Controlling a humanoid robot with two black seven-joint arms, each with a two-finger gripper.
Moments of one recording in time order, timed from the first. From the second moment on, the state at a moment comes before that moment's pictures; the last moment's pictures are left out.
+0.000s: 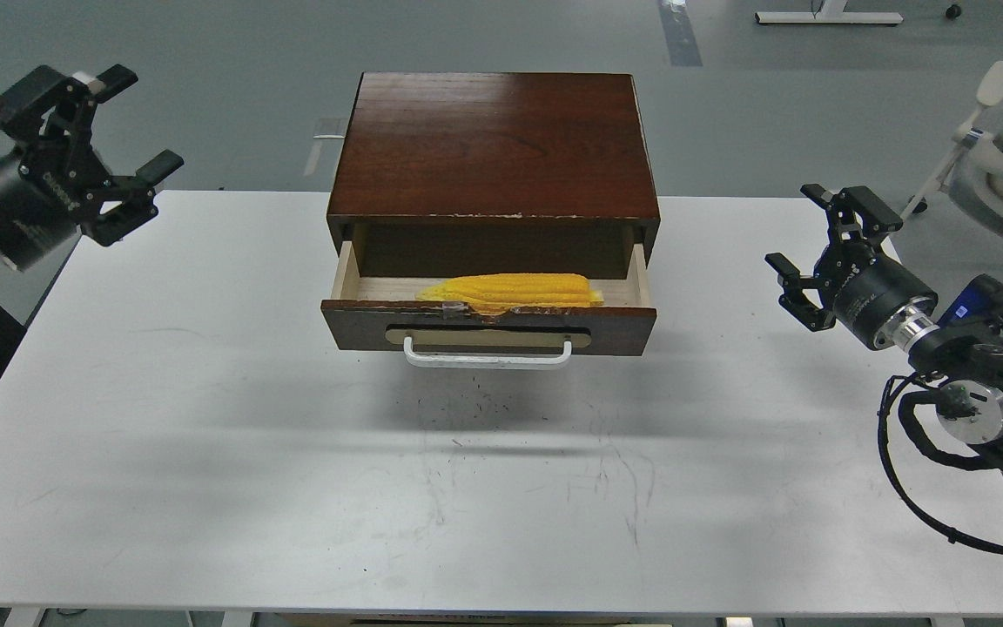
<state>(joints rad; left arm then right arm) -0.69 0.98 -0.71 -1.27 0.61 -0.49 -0.49 0.74 -0.65 0.22 0.94 0.00 0.26 0.49</state>
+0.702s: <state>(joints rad) -0.66 0.61 -0.59 -1.67 1.72 -0.46 -0.49 0.73 -0.65 0.21 0.94 0.00 0.26 0.49</state>
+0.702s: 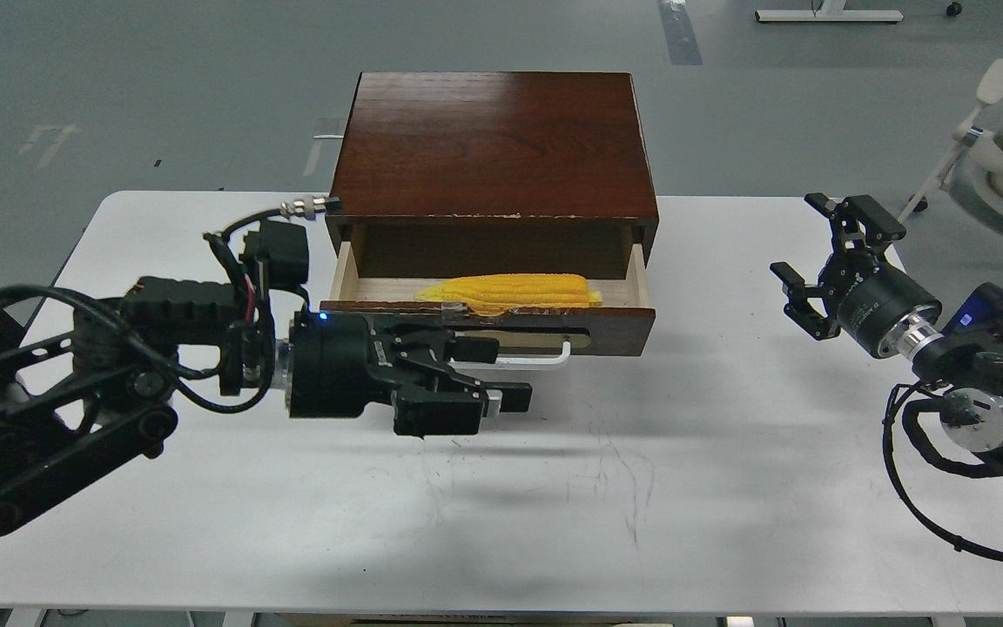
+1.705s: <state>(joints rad) -0.46 0.43 -0.60 -1.35 1.47 -0.36 -0.49 0.68 -0.66 0.20 0.94 -0.01 0.26 0.49</state>
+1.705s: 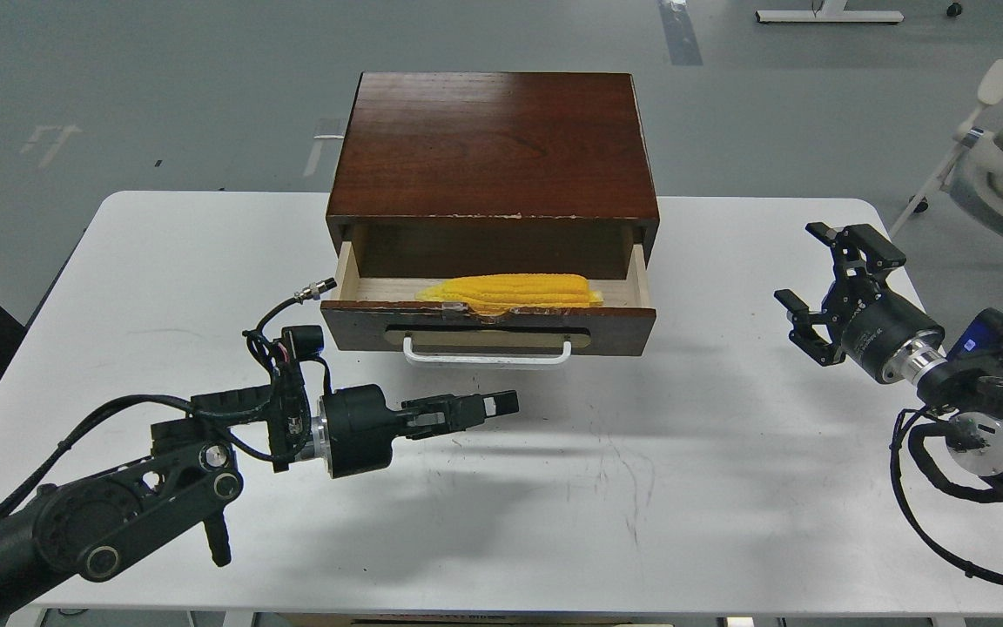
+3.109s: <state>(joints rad) -0.57 0.42 -0.62 -1.17 1.35 -0.37 -0.49 0.65 -0.66 0.21 0.95 -0.01 0.26 0.49</state>
